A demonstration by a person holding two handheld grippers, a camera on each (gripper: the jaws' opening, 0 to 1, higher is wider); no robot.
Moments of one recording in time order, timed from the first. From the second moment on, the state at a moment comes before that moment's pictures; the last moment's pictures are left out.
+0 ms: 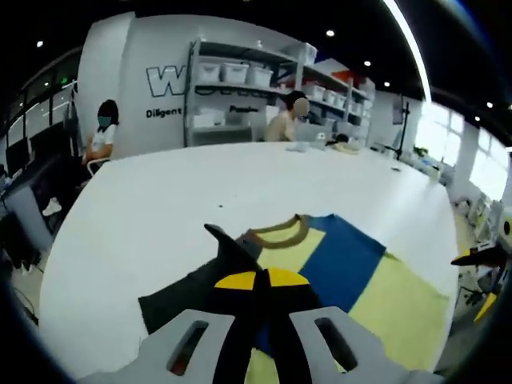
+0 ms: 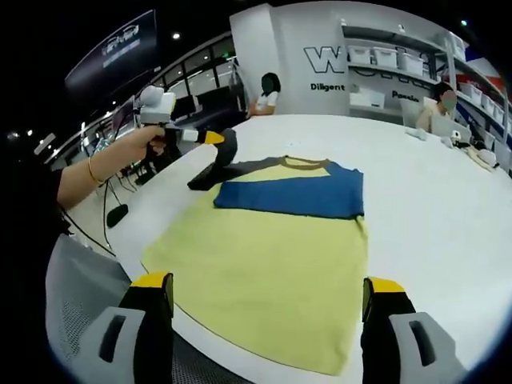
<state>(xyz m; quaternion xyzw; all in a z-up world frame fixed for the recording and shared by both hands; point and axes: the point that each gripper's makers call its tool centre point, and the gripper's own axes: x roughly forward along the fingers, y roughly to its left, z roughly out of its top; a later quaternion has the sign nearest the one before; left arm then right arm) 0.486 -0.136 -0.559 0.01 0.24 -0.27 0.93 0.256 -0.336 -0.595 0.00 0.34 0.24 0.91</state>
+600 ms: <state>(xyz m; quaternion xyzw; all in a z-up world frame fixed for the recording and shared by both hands) 0.477 -0.206 -0.551 0.03 0.23 -0.33 0.91 0.249 -0.343 -0.598 0.00 0.35 0.23 0.91</state>
